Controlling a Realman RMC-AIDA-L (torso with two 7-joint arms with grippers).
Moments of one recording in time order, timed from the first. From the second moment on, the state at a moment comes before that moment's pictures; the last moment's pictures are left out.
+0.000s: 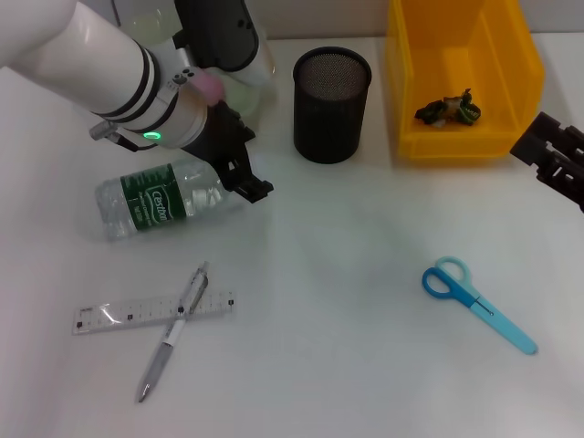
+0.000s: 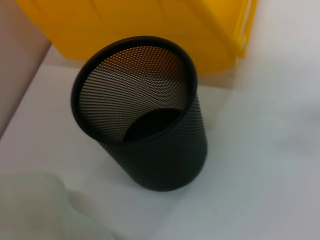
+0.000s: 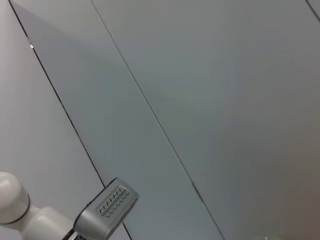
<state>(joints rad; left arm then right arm) -0.82 -2.08 1.48 0.94 2.52 1.10 -2.06 0.28 2.08 -0.58 -0.45 -1.54 -1.74 1.30</state>
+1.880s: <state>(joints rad) -0.85 -2.08 1.54 0.87 2.57 1.05 -2.04 0.33 2.07 -0.58 -0.42 -1.54 -1.69 1.31</state>
